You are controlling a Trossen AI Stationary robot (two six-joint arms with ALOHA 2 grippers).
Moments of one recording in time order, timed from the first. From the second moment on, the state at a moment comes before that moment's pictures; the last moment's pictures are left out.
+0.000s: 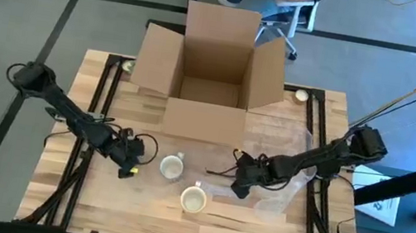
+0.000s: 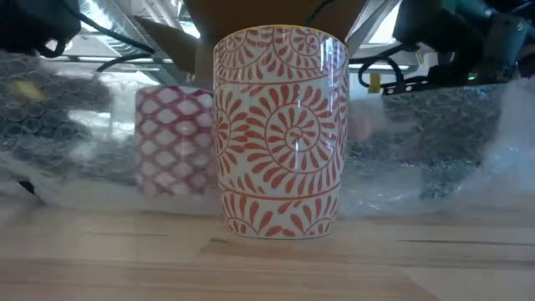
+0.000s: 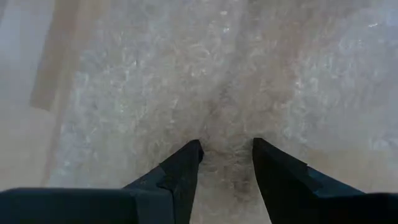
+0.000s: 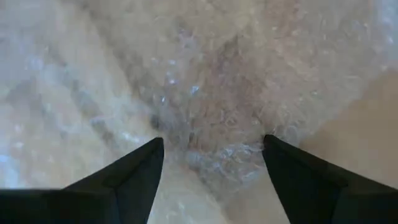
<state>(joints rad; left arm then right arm) -0.46 1.28 0.45 -0.55 -0.29 -0.67 0.37 1.59 0.74 -0.42 0.14 0.99</state>
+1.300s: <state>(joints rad) -0.47 1.06 0.64 -0.44 -0.39 -0.56 0.44 1.97 1.68 -0.88 0.19 0.62</state>
